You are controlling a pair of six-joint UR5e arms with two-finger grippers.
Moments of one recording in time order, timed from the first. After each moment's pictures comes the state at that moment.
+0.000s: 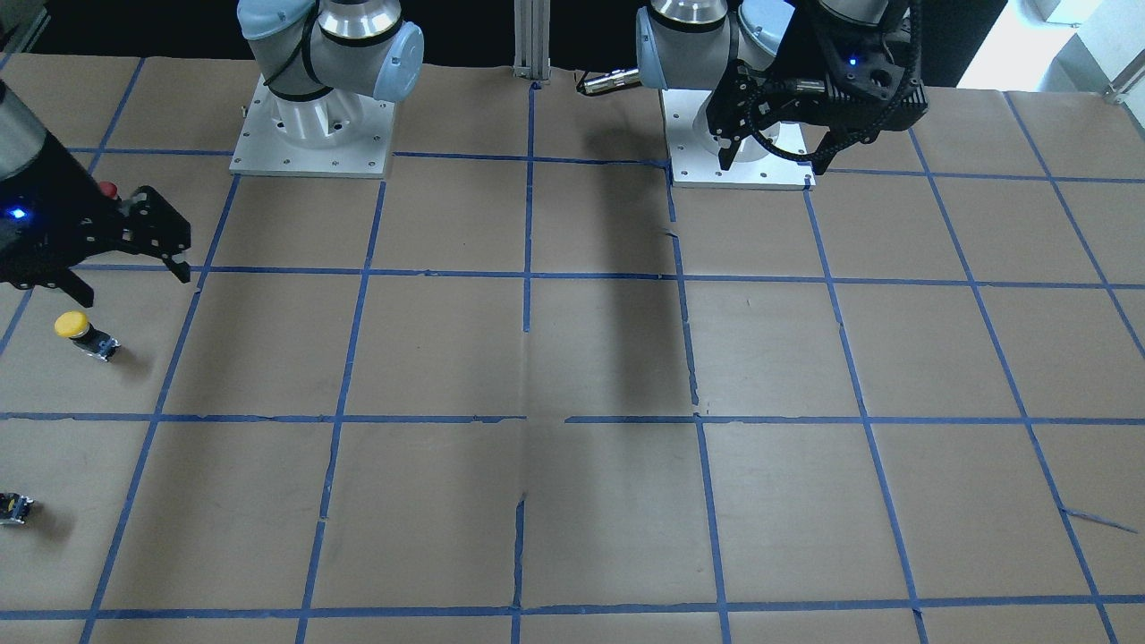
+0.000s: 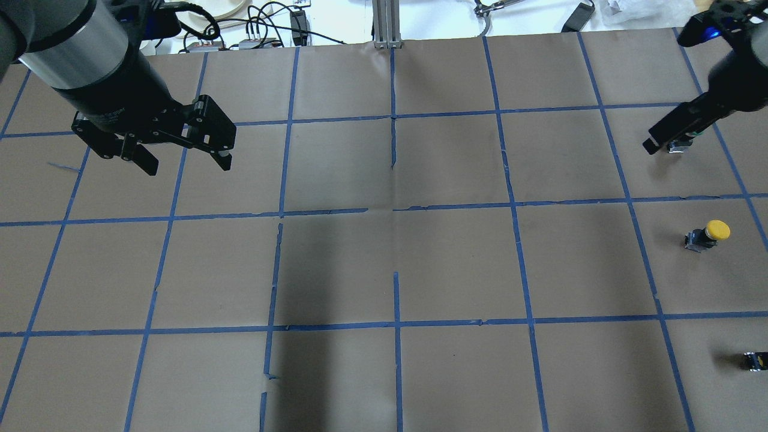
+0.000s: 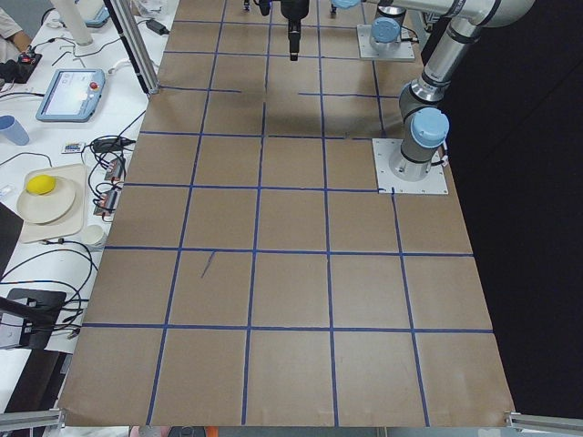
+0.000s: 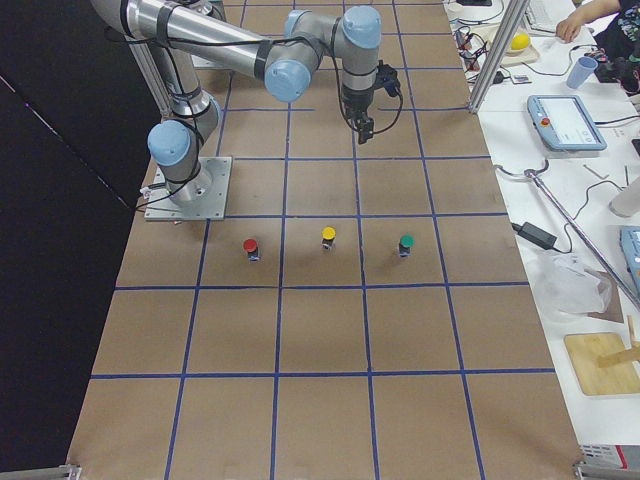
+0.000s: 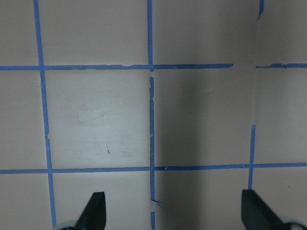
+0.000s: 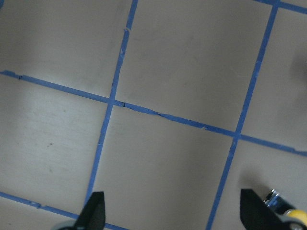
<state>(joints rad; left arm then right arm) -1.57 -1.46 -1.56 -1.70 1.53 0.00 1.31 -1.55 1.69 -1.73 -1.49 -0.46</state>
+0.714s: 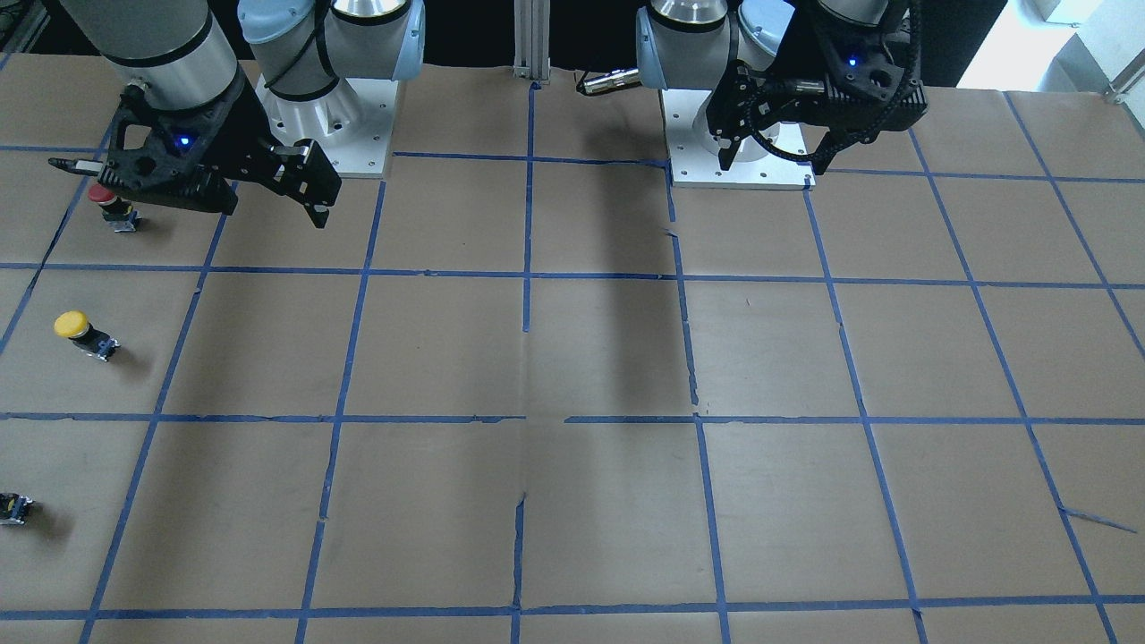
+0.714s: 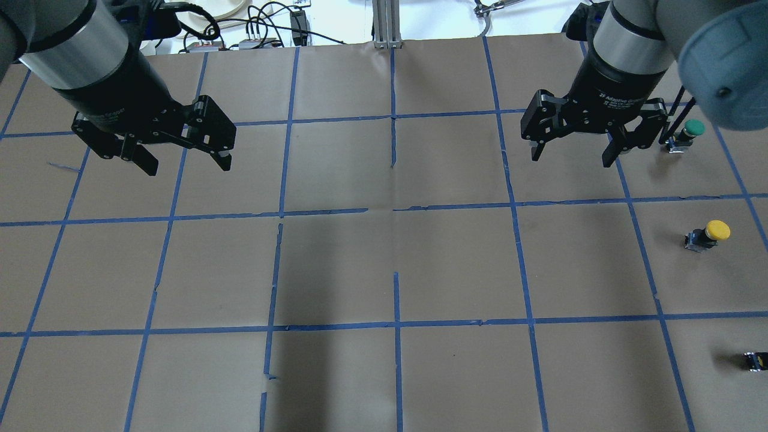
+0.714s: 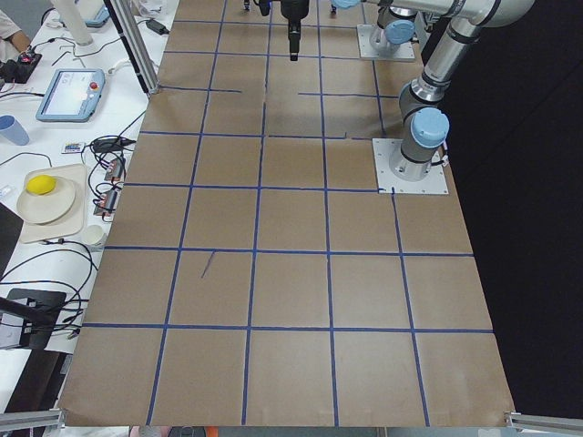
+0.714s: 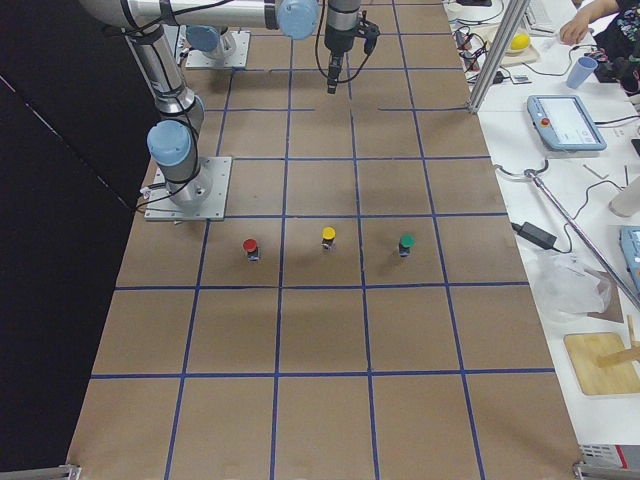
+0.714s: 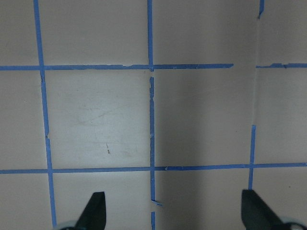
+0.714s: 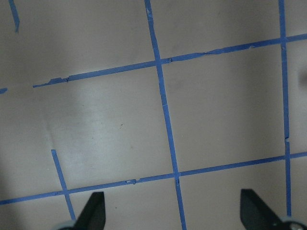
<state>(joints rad) -1.57 -1.46 -1.56 -1.70 1.54 0.00 1.57 -1.60 1.62 -1.51 -1.55 0.16</state>
